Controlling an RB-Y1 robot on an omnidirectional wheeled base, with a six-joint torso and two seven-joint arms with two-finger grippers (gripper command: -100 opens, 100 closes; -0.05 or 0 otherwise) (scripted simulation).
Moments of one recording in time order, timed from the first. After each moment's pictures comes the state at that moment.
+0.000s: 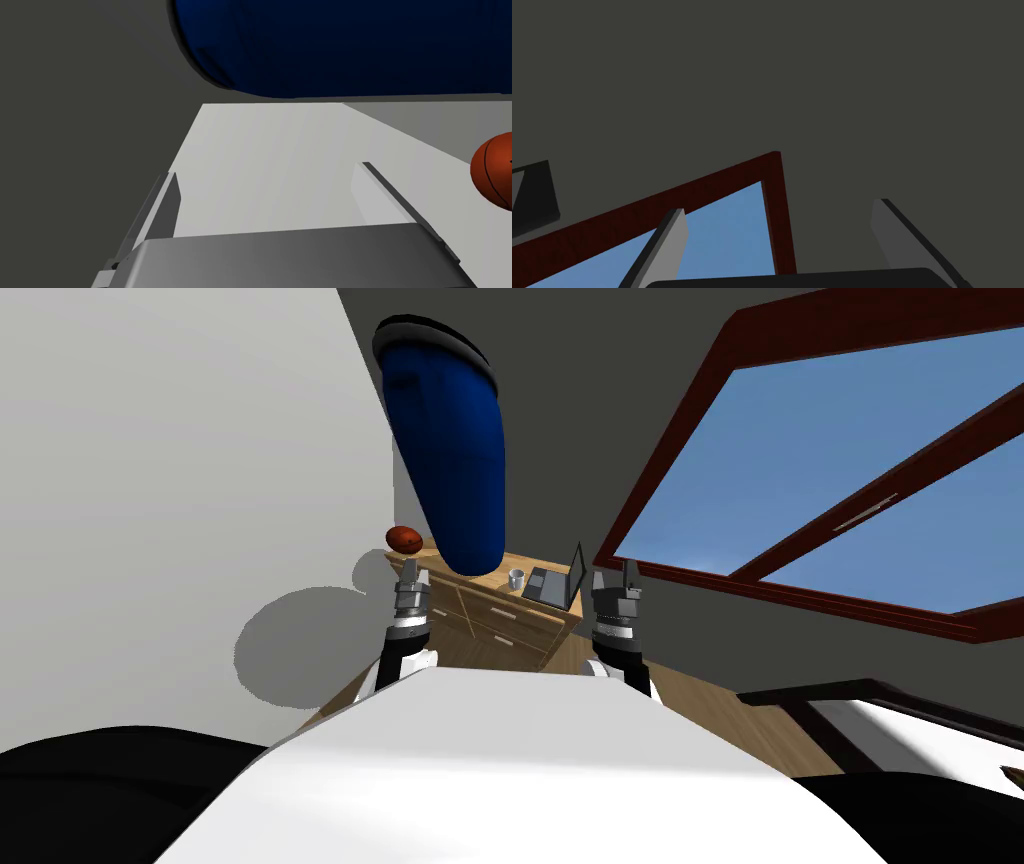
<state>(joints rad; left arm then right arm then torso) 0.50 0.01 0.04 -2.21 -0.03 -0.51 -0.17 0.52 -0.02 0.07 -2.33 0.03 -0.47 0.02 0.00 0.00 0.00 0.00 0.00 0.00</state>
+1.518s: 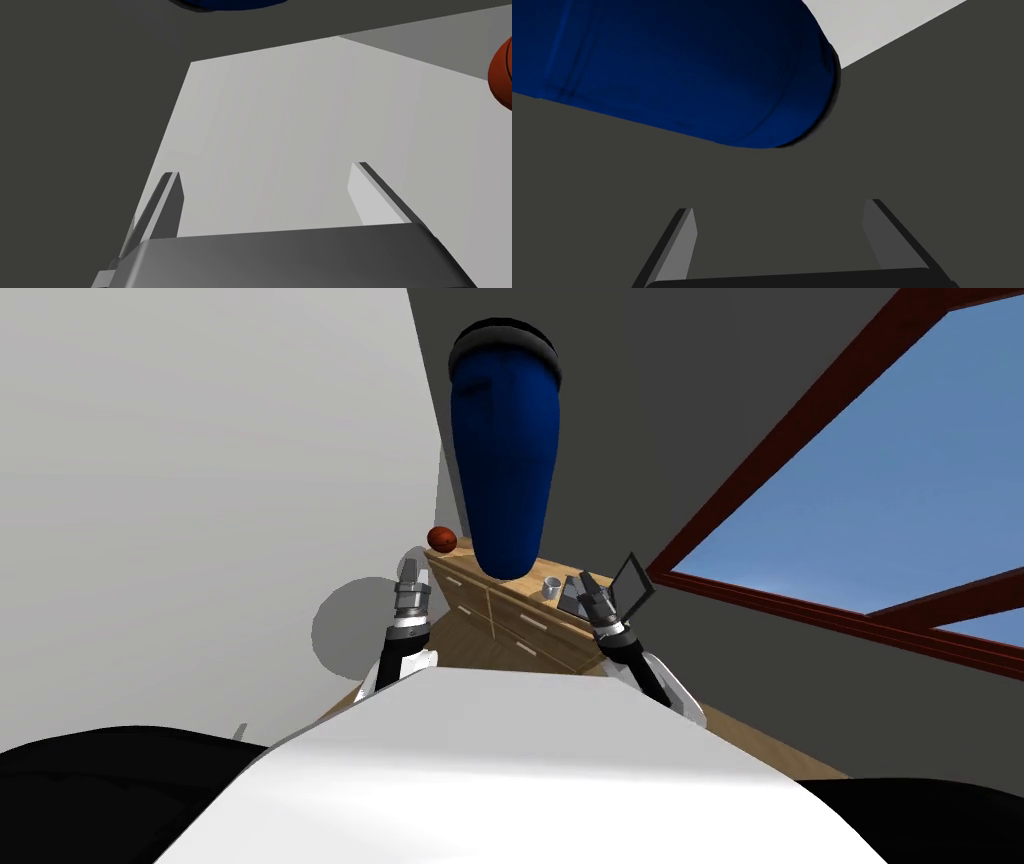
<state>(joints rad) 0.50 0.01 0.04 -2.21 -0.03 -0.51 -0.17 0.42 -0.49 0.09 -2.21 0.08 -0.49 0.01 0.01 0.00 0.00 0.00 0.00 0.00</state>
